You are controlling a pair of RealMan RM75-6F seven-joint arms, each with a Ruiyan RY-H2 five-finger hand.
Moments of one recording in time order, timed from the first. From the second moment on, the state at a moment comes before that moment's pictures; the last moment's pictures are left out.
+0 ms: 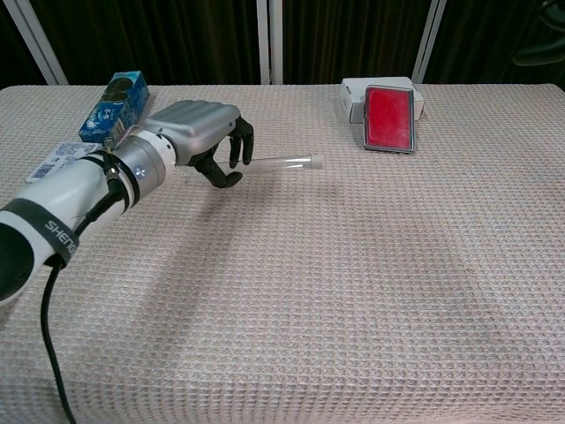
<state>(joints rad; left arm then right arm) -0.88 -1.91 -0.26 -1.16 1.00 0.98 0.56 0.56 -1.13 0.17 -1.63 -1.39 1.13 0.45</state>
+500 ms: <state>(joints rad) -0.86 -1.86 -0.25 -1.25 0.94 1.03 0.64 0.51 -1.15 0.14 -1.59 -1.41 1.14 0.47</state>
